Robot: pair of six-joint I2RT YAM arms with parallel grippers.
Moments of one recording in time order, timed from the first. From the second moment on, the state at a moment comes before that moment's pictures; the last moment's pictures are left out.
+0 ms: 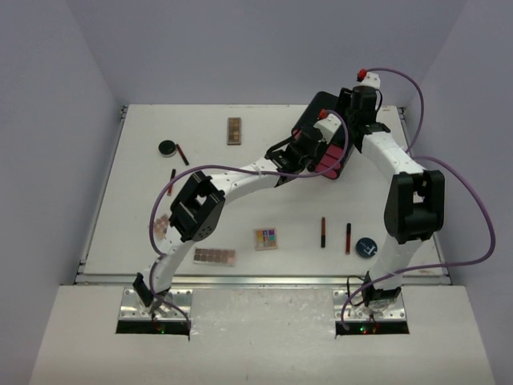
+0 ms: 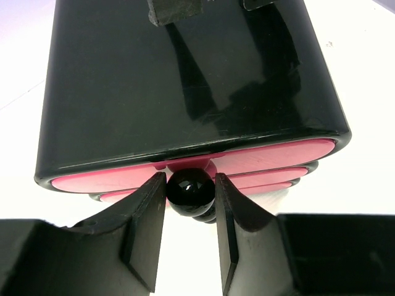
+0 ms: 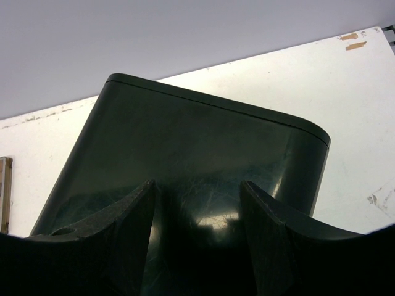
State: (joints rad) left arm -0.83 2.27 1.91 0.01 -0.29 0.04; right arm 0.09 1.85 1.42 0.03 0.21 0.25
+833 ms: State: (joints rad) left arm -0.83 2.28 1.90 0.03 -0.33 0.04; right arm 0.09 1.84 1.40 0.05 0.23 0.24
